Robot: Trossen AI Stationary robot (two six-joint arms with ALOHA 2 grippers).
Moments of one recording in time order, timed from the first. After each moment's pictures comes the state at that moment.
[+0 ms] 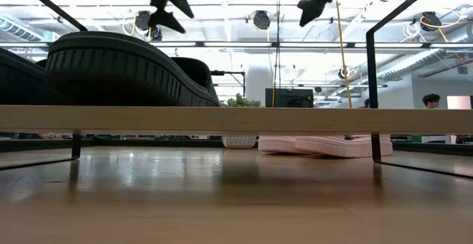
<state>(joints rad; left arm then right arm) 0.76 1.48 1.70 -1.00 0.36 -0.07 -0.36 1.35 1.45 -0.73 0.80 -0.41</state>
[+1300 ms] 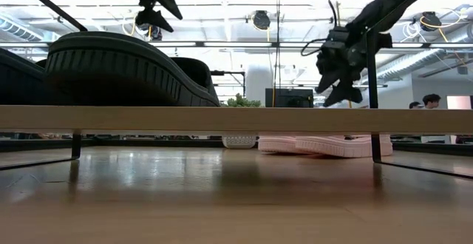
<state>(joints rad) 0.91 1.44 1.70 -0.99 0.36 -0.01 -0.93 1.40 0.90 -0.61 -0.65 0.06</state>
